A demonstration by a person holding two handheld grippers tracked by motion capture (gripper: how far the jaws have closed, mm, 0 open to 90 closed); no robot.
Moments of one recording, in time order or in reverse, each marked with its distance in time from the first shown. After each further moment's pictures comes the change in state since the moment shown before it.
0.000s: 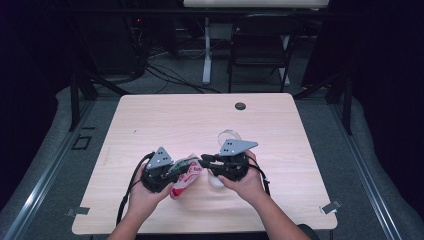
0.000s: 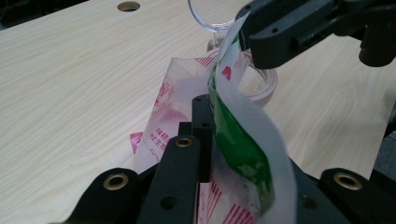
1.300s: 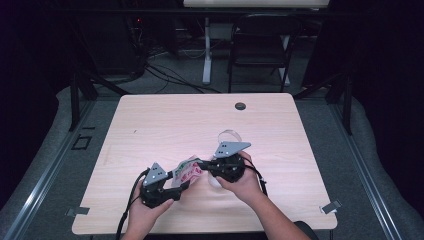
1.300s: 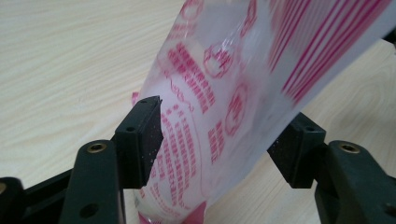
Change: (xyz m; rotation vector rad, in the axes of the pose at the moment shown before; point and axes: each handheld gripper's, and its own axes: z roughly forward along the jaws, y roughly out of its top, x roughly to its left) left arm 0.000 -0.062 0.016 -0.048 0.052 -0.120; right arm 0.000 -0.008 0.014 0.076 0.028 0.001
